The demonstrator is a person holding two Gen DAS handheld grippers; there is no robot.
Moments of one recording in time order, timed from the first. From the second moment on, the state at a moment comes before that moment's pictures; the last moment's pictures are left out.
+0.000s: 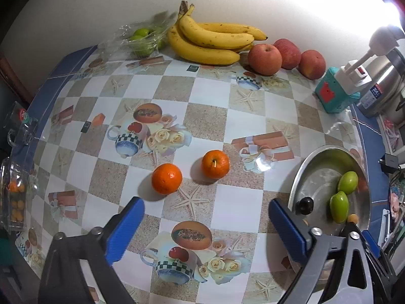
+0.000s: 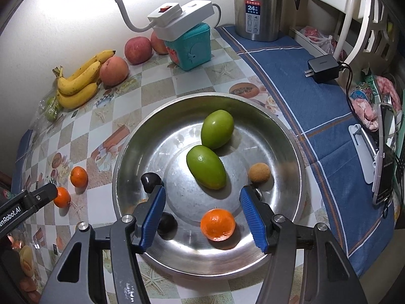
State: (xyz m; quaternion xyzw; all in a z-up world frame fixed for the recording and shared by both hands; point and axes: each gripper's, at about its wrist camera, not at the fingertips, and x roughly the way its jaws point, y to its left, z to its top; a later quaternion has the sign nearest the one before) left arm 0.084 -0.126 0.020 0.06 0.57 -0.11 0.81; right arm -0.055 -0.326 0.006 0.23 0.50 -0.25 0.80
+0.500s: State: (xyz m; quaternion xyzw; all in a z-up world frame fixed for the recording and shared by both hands) left arm 0.084 -0.125 0.014 0.07 0.57 -0.11 0.81; right arm -0.053 -0.325 0.003 0.23 0.50 -0.24 0.80
